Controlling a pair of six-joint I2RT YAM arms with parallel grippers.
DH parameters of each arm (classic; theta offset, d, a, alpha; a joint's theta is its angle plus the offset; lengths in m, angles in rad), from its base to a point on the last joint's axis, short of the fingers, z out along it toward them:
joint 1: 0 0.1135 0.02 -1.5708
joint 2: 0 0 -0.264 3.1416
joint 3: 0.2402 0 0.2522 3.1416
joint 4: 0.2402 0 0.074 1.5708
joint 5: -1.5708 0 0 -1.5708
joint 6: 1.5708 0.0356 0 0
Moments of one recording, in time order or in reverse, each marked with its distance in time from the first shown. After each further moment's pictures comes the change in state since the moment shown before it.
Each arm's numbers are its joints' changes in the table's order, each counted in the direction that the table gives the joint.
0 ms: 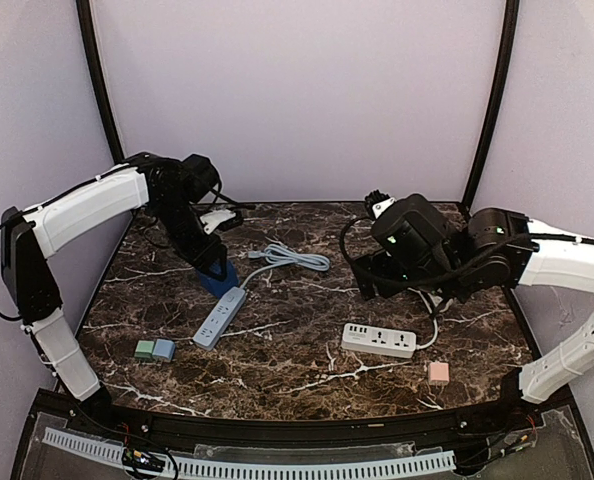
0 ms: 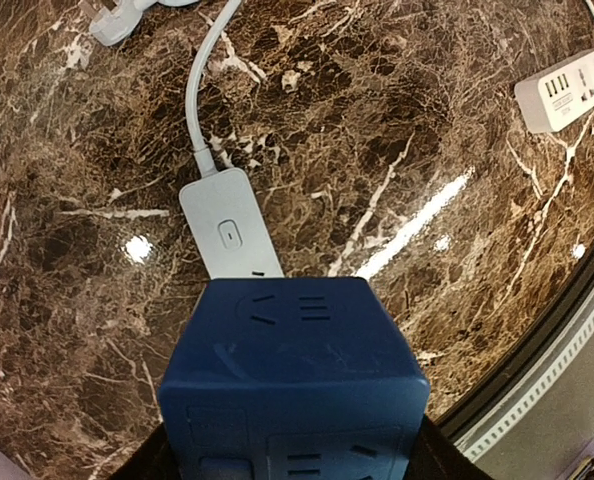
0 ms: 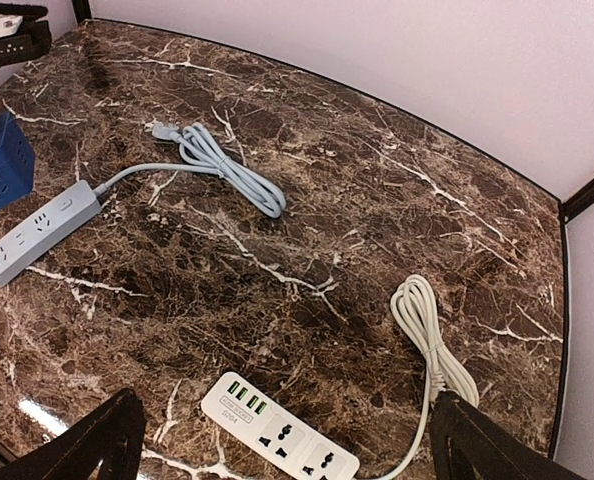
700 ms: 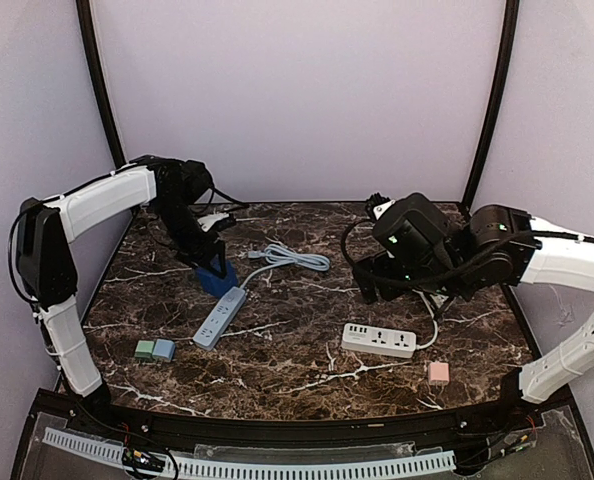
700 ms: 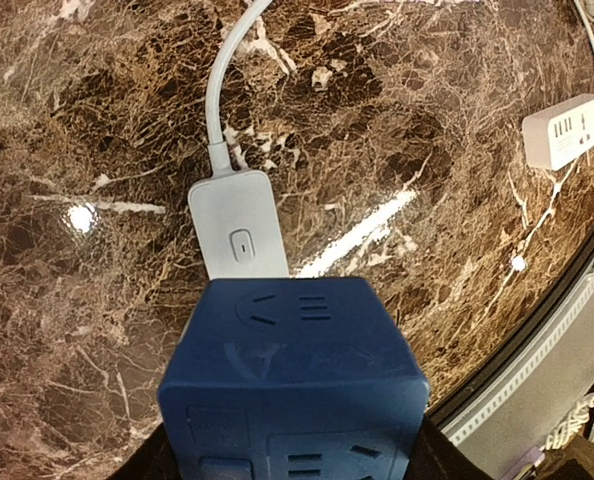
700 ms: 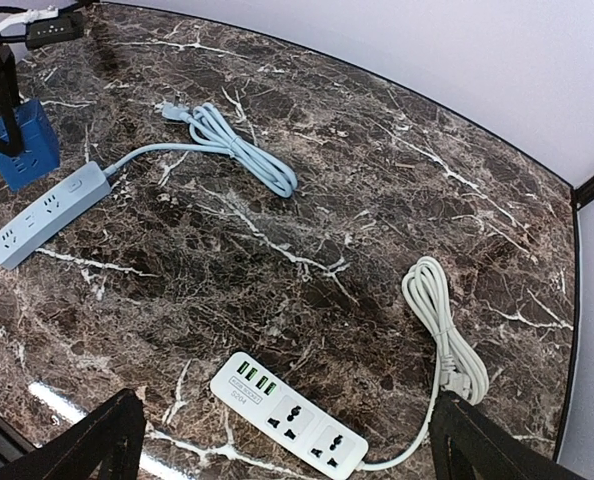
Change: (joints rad) left arm 0.108 0.119 0.043 0.019 -0.123 -0.010; right arm 0.000 0.000 0.017 0.055 0.049 0.030
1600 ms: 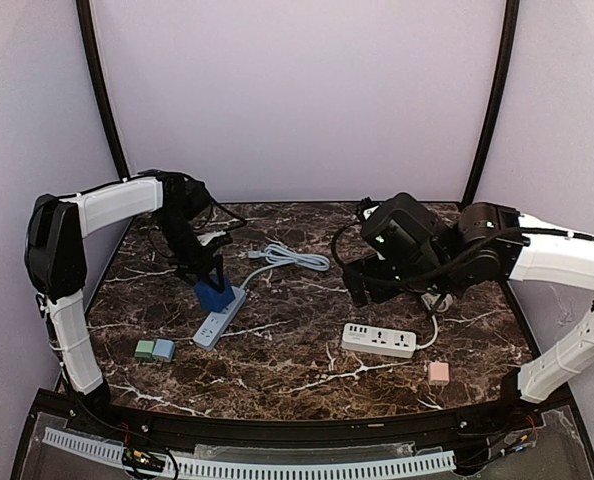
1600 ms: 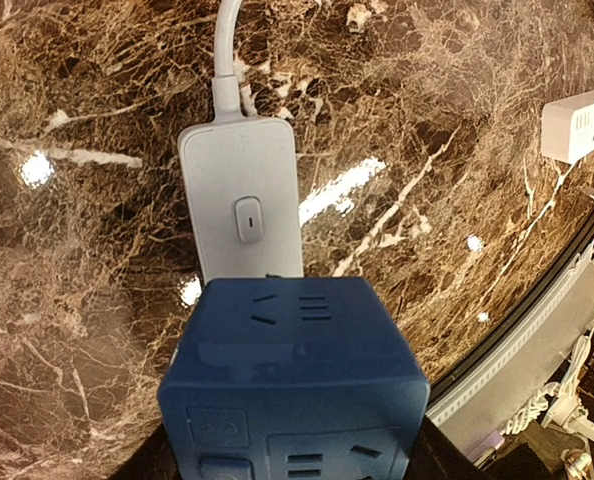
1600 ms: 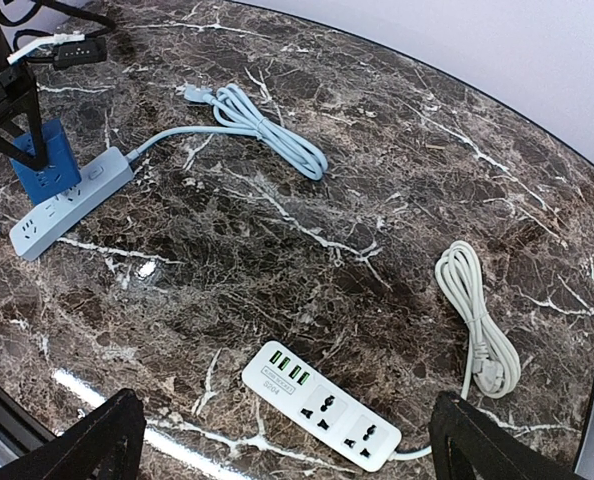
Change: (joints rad) left arm 0.062 0.078 -0.063 0.011 -0.098 -0.020; right arm 0.000 0.050 0.038 0.016 0.074 0.051
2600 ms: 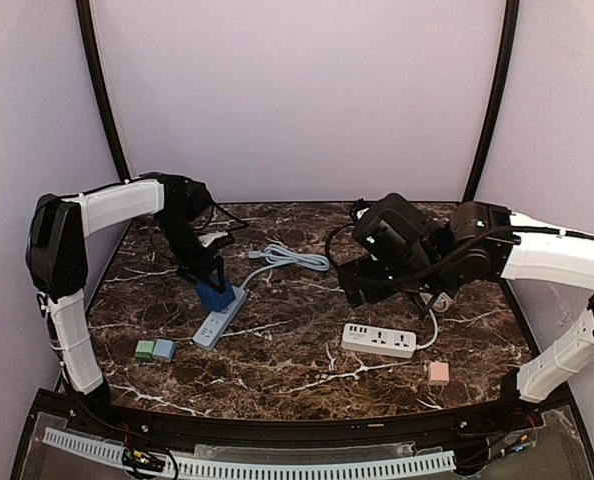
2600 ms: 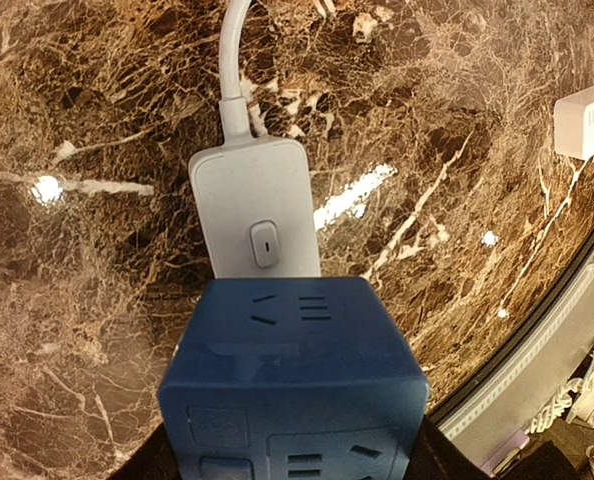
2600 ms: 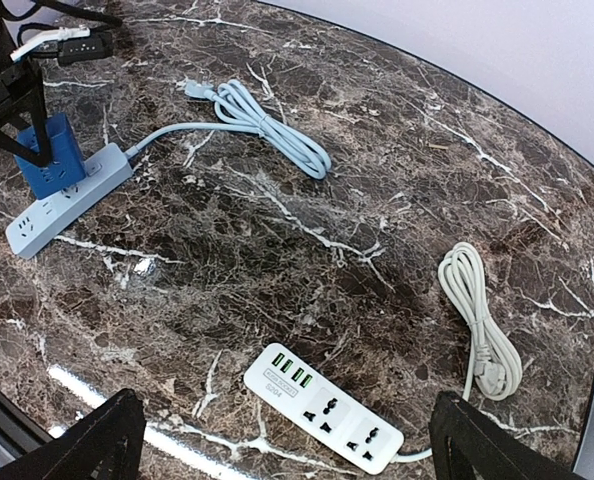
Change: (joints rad) left arm 0.000 0.010 -0.018 -0.048 0.023 0.058; right arm 0.000 0.036 0.021 0.003 0.001 -0.003
